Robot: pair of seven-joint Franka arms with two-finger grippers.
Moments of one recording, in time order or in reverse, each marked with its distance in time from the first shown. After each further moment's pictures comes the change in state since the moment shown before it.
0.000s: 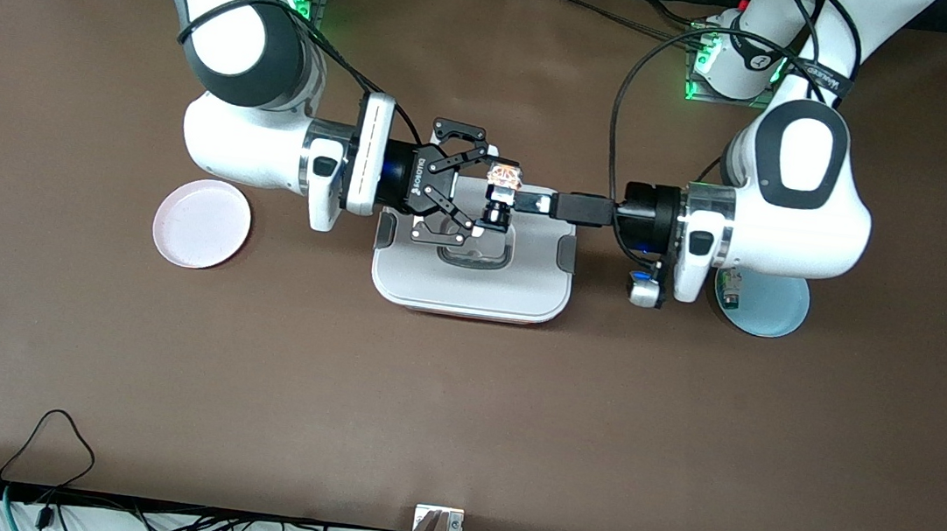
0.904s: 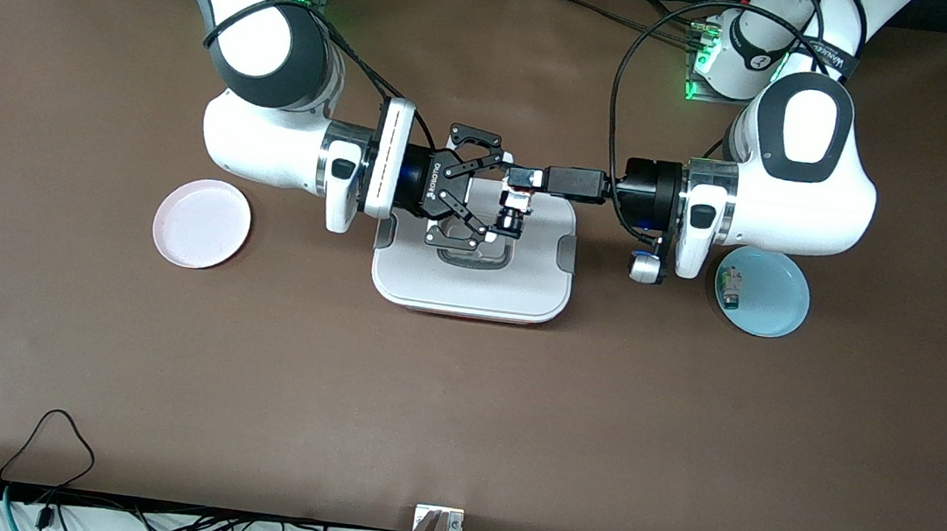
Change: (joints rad) left arm 0.002 -0.064 -0.003 -0.054 -0.001 -0.002 -0.005; right arm 0.026 0.016 0.002 0.018 0.003 0.049 0.004
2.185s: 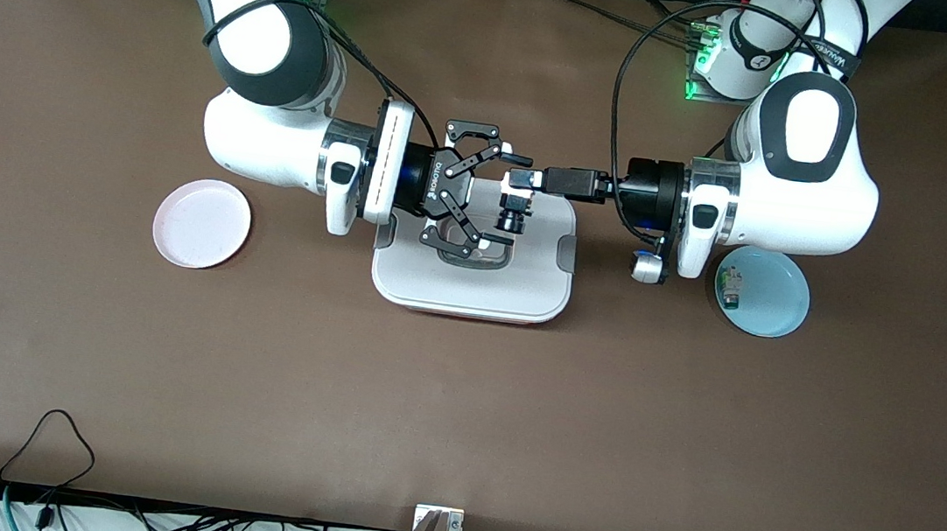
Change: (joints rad) left arm 0.003 -0.003 0.001 -0.004 -0.001 -0.003 0.000; right arm 0.001 0.001 -0.001 0.007 0.008 0.005 0.082
